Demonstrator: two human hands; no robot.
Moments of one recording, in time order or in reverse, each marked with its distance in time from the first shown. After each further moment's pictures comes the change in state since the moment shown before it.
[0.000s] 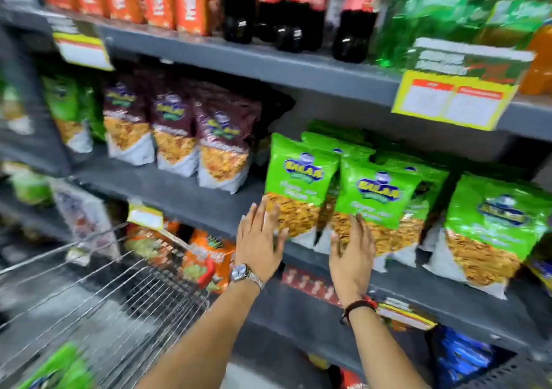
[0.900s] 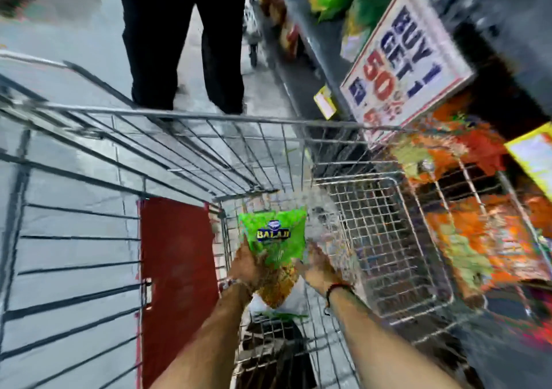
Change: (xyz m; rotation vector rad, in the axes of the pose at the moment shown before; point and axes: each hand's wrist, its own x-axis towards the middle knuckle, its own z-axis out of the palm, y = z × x) left_hand -0.334 -0.461 -0.019 -0.385 -0.187 -1.671; right_hand -0.357 -0.166 0.429 -0.243 -1.765 -0.212
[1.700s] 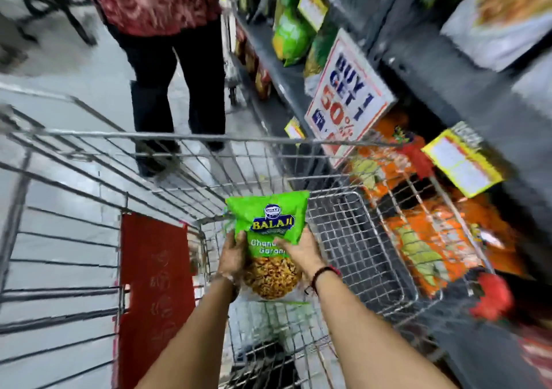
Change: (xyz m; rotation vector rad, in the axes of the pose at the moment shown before) left_hand -0.058 0.078 -0.024 -0.644 0.032 0.127; right_hand -0.031 -0.034 -0.057 0.483 0.320 -0.010
